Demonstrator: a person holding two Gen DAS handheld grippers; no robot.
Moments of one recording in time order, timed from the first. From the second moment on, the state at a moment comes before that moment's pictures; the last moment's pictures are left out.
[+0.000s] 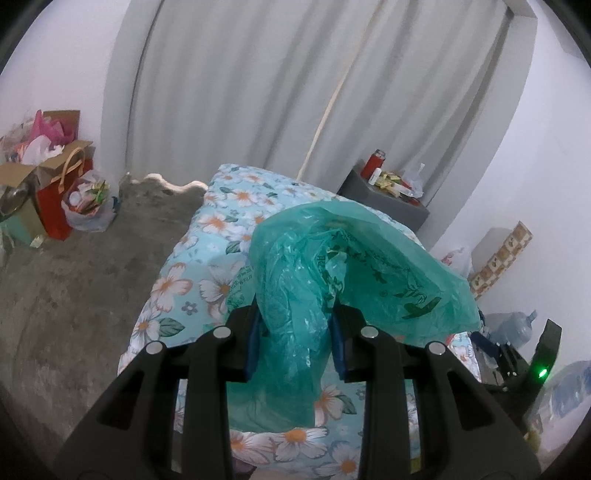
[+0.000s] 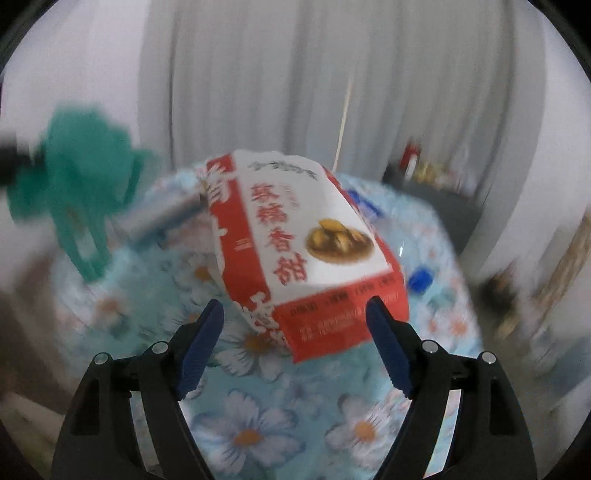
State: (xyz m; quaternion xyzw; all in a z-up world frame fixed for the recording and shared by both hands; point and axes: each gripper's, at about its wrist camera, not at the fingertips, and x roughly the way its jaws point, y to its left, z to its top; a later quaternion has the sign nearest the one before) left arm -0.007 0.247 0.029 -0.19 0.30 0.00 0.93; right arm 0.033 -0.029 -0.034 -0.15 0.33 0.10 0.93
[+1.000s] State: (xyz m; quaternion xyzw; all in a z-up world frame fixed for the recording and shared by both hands) left arm 0.006 0.226 0.028 -0.18 0.30 -0.04 0.93; right arm 0.026 -0.078 0.001 -0.10 0.30 0.03 0.95
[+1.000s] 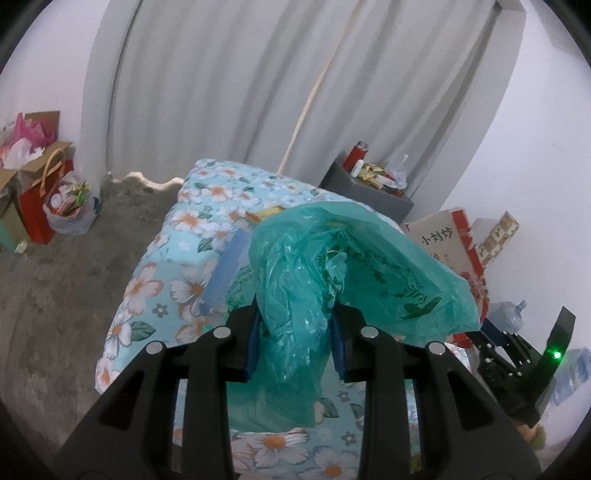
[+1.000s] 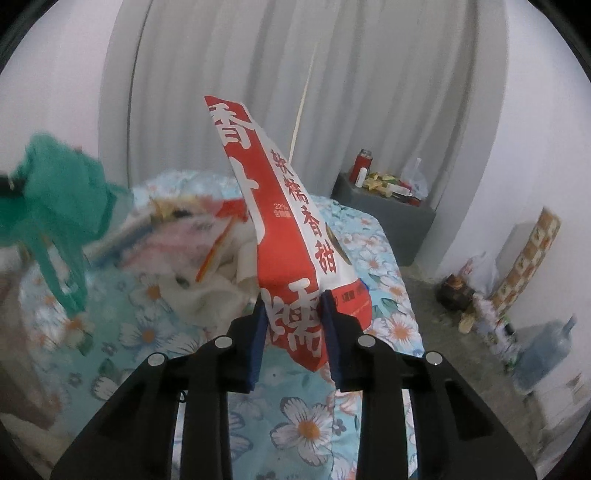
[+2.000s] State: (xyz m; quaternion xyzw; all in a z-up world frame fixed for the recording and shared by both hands) left arm 0.190 -0.252 0.057 0.09 0.38 -0.36 0.84; right arm -0.050 -0.359 0.009 0.23 0.22 -0.28 0.90
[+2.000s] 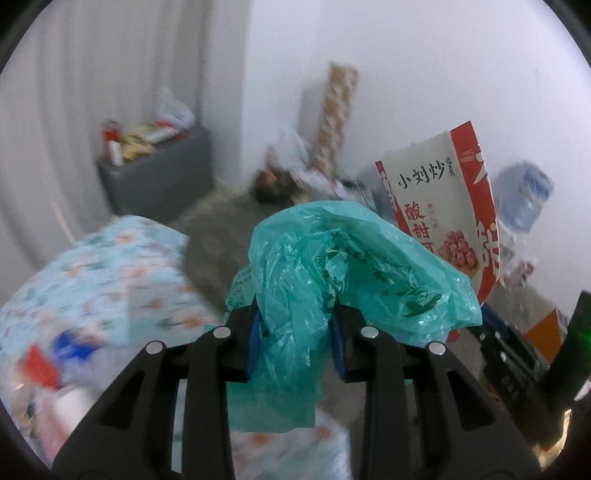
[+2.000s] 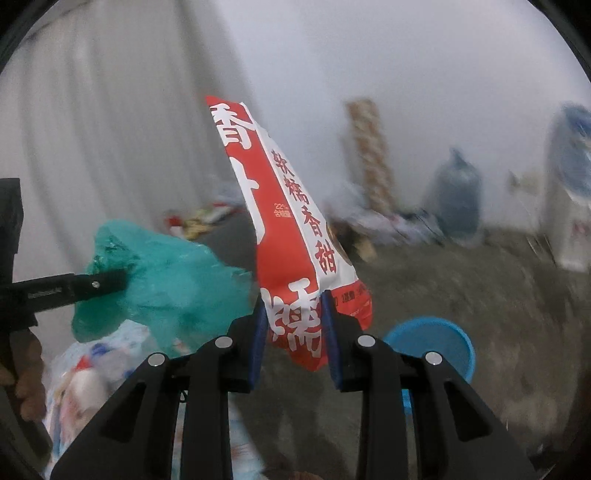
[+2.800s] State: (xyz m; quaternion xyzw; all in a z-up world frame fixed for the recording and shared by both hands) left arm 0.239 -0.549 -0.235 0.18 0.62 -0.38 0.66; right arm -0.087 -0.597 -0.281 0.49 0.31 -0.41 0.70
